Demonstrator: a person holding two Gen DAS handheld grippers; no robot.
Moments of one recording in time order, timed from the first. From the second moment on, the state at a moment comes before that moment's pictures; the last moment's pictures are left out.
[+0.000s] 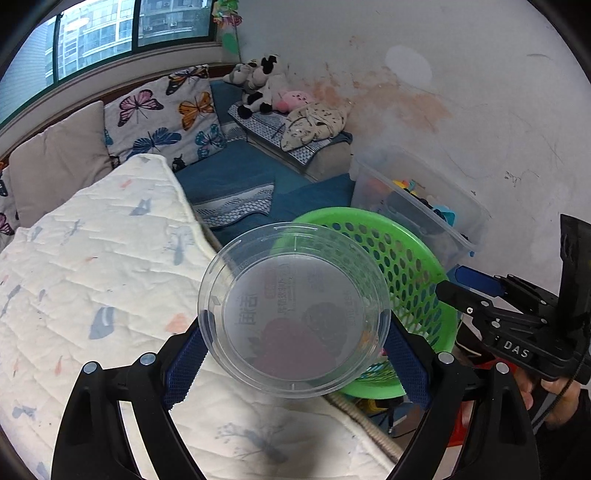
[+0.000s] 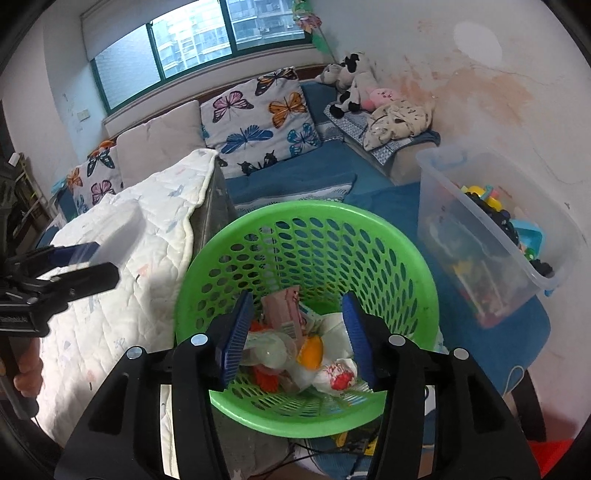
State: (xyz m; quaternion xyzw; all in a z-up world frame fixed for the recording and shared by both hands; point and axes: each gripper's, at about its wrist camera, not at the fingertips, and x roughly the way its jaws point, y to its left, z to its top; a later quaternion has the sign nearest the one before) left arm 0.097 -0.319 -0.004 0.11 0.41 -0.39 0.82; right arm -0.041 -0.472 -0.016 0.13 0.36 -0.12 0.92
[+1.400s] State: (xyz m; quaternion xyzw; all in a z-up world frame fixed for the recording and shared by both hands) left arm 0.084 -0.361 -0.025 0.12 0.43 -0.40 0.80; right arm -0.094 -0.471 -0.003 0.16 0.32 -0.11 0.93
